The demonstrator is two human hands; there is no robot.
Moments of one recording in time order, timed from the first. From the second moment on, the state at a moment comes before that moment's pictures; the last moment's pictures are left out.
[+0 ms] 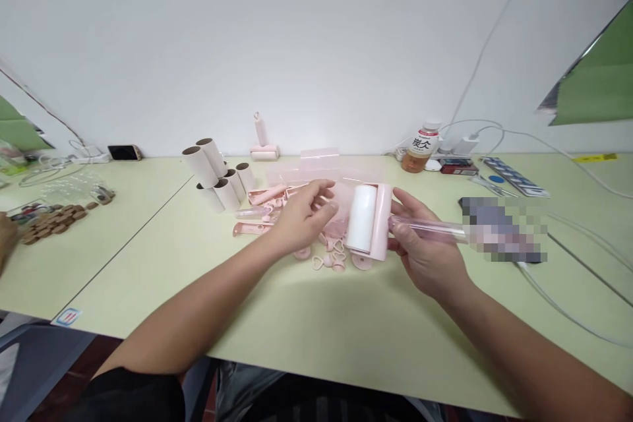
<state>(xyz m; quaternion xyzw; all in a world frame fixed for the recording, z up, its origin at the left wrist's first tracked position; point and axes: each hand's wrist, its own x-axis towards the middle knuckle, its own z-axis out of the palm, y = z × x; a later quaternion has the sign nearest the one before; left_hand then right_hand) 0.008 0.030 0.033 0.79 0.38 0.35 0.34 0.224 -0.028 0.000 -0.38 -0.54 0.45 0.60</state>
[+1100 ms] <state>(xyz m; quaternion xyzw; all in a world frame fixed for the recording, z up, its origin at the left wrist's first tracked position) 0.042 -0.028 -0.002 0.79 0.33 0.30 0.43 0.269 -0.016 0.031 -0.40 -0.59 0.60 0.36</state>
